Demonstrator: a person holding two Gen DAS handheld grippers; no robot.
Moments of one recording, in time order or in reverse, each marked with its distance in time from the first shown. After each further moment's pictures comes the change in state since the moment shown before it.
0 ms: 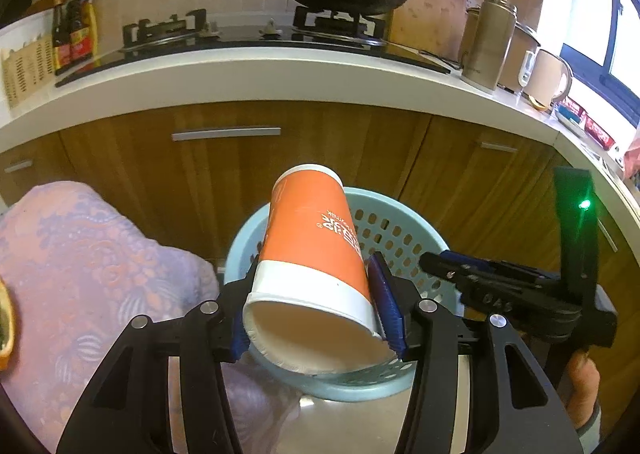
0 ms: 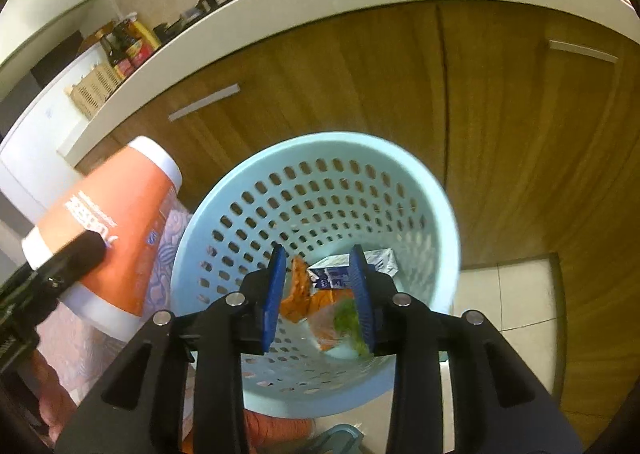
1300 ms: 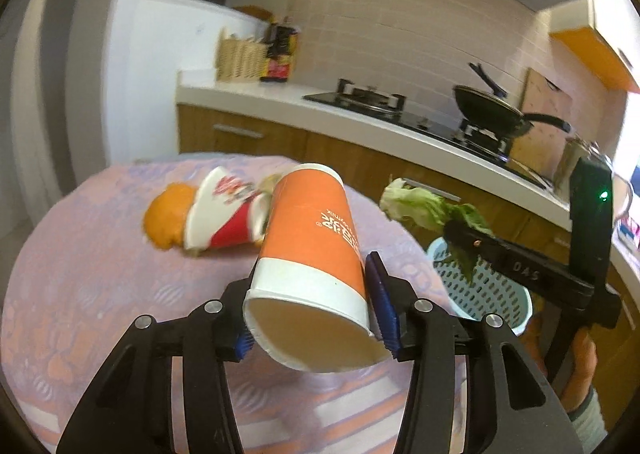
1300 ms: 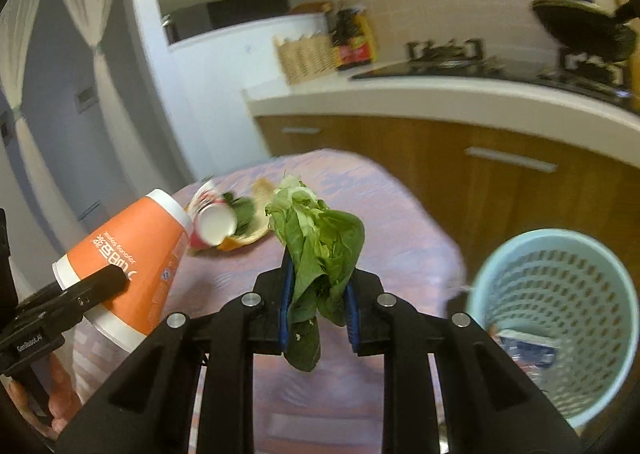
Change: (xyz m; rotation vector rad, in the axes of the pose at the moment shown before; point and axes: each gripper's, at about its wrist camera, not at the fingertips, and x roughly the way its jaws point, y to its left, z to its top) left arm -0.229 0.143 -0.133 -0.323 -0.306 0.332; right arm -0.043 0.241 -0.063 -0.476 -0.161 0.371
